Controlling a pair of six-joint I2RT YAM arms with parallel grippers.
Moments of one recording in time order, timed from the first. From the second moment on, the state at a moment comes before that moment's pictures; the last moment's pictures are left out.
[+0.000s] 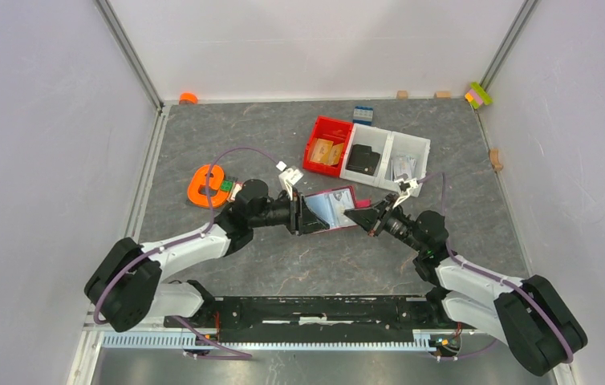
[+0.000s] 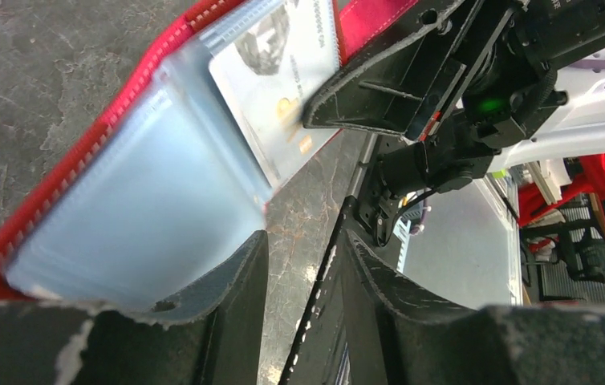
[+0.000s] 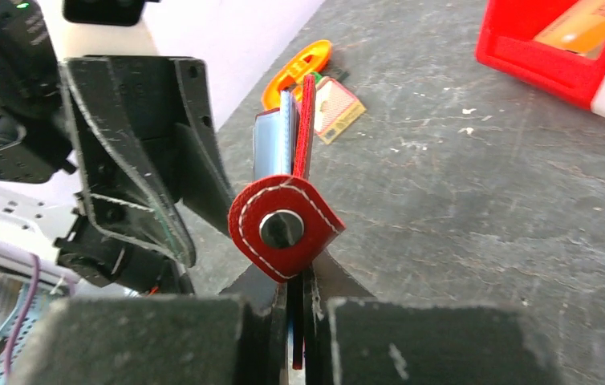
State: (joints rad) left arm -0.70 1.27 0.56 0.45 0.60 -0.60; right arm 0.48 1.03 0.14 0.91 -0.43 0.66
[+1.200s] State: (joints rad) left arm -0.66 1.28 0.52 0.68 0.76 -0.66; right arm 0.53 1.23 0.15 1.31 -0.68 0.88
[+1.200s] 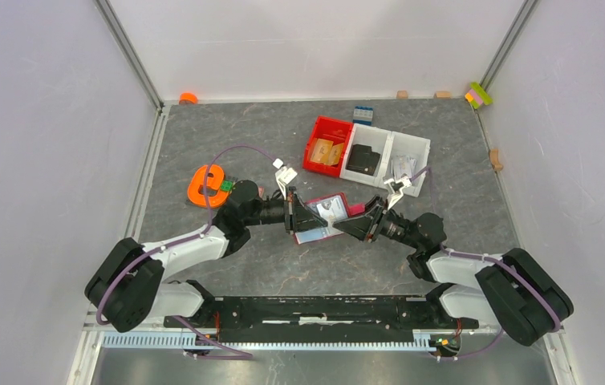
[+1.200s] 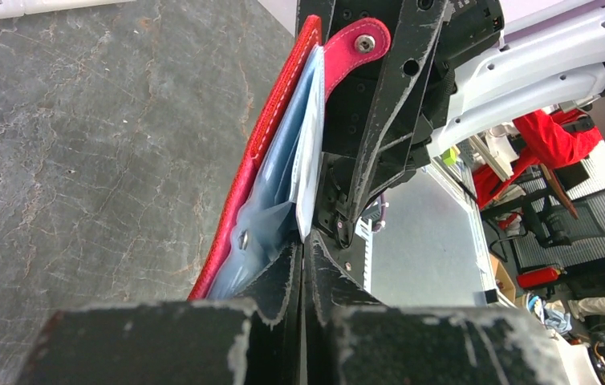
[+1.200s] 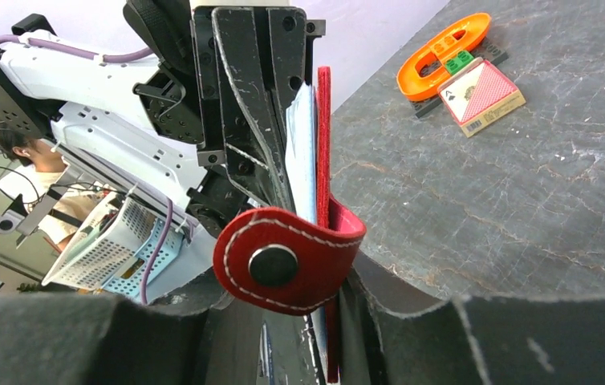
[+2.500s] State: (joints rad) left arm -0.64 1.37 0.53 0.69 0.80 -0.71; right arm 0.44 1.23 0.11 1.37 -0.70 0.92
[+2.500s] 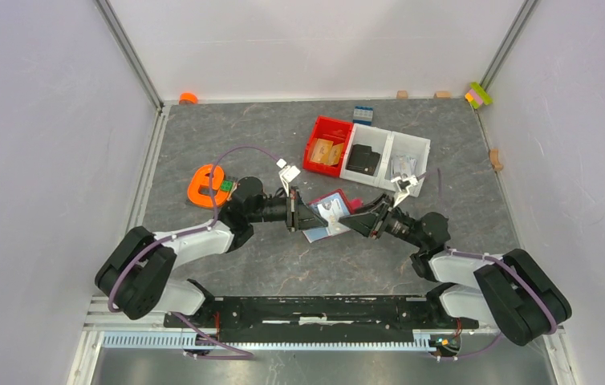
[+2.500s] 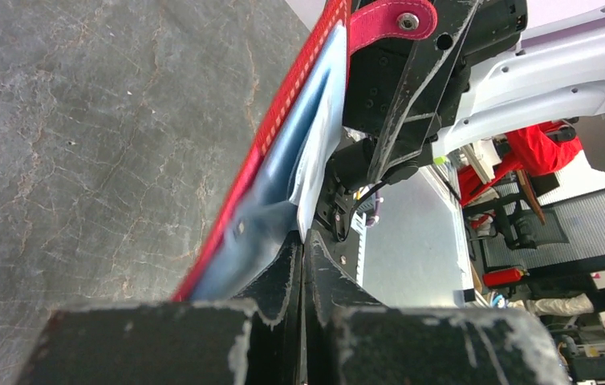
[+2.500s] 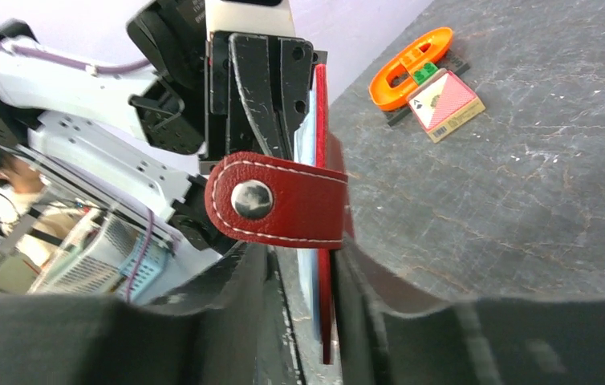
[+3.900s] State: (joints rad) left arm -0.64 1.53 0.60 0.72 0.88 -0.78; right arm 0.38 1.37 0.09 1.45 -0.72 1.11
